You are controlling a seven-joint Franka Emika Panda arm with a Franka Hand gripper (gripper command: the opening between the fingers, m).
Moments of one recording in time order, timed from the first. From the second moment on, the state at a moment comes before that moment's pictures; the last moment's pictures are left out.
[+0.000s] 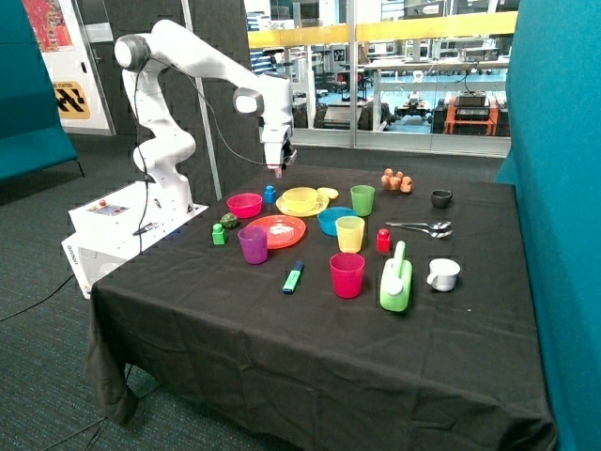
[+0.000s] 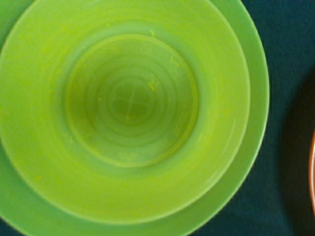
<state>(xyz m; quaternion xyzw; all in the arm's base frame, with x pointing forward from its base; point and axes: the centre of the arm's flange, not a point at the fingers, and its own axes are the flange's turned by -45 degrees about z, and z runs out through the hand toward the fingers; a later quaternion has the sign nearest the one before) 0.473 0.016 0.409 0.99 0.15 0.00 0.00</state>
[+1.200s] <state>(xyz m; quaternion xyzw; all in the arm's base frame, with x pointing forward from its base) 0.503 0.015 0.352 0.99 0.14 0.00 0.00</state>
